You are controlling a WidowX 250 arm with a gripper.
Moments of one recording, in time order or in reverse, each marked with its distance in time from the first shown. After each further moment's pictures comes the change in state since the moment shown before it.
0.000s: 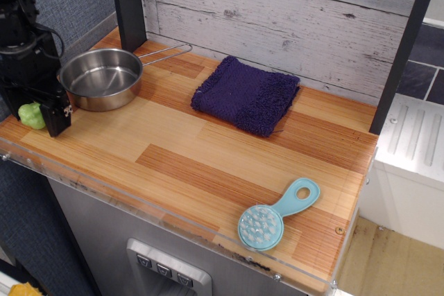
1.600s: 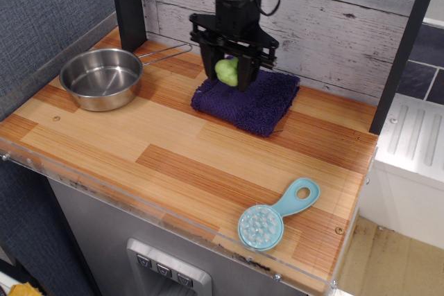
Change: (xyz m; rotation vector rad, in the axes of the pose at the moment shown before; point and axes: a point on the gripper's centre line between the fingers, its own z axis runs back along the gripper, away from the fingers) arm 0.137 -0.184 0.053 -0.059 -0.056 -0.031
